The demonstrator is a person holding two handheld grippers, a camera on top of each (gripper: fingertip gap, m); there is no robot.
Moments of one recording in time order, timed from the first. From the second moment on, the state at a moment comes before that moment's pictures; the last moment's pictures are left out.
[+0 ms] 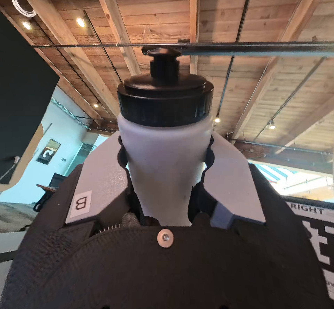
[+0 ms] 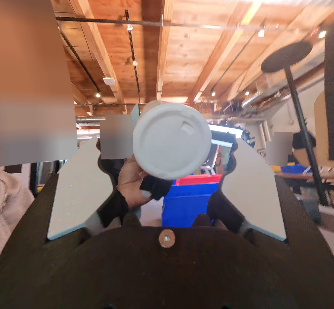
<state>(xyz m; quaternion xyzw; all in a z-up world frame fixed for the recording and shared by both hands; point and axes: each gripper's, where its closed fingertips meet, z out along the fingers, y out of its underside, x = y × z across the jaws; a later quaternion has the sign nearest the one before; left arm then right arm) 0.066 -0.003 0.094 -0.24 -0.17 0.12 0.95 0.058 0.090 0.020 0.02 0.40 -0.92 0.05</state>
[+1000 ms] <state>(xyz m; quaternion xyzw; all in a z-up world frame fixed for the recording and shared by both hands) 0.072 0.020 0.082 -0.25 -0.14 0.06 0.96 0.077 0.089 0.027 -0.01 0.45 -0.89 0.03</state>
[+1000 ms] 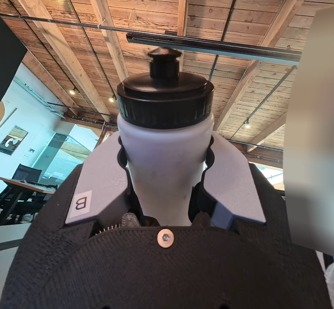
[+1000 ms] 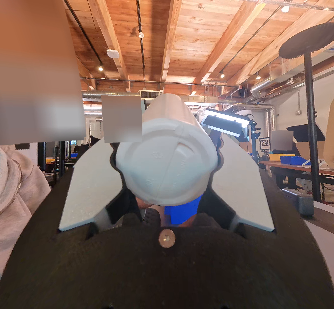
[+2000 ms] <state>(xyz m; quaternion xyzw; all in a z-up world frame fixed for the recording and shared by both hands) 0.032 0.053 0.033 -0.54 -0.22 0.16 0.80 0.045 0.084 -0.008 0.00 0.67 -0.73 -0.17</state>
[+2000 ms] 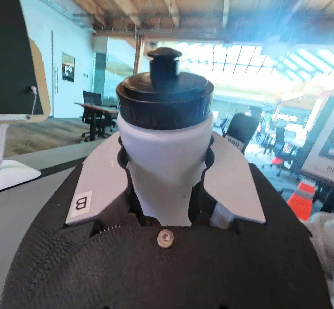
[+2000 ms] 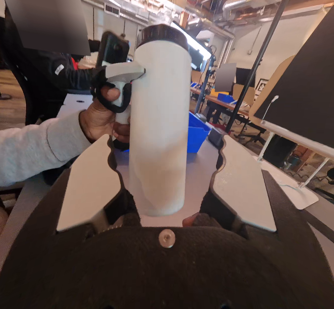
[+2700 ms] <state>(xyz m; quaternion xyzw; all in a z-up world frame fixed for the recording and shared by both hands) 0.056 0.123 -0.031 -0.69 -0.14 0.12 0.70 0.041 0.098 0.008 0.07 0.58 -0.81 -0.03</state>
